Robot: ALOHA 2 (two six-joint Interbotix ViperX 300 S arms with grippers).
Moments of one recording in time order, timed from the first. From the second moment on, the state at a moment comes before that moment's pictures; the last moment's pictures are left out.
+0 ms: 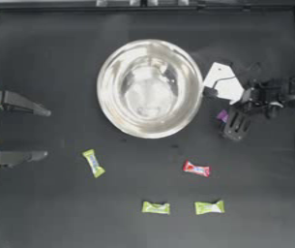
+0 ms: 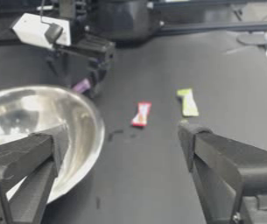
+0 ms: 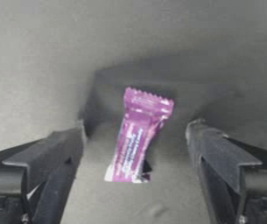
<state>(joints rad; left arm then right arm) 0.05 -0.98 1.12 0.01 0.01 0.05 -0.34 -0.08 0.89 -0.07 0.51 0.27</state>
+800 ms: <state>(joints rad) 0.06 -0.98 1.12 0.01 0.01 0.05 -0.30 -0.22 0.83 -0.13 0.63 0.28</state>
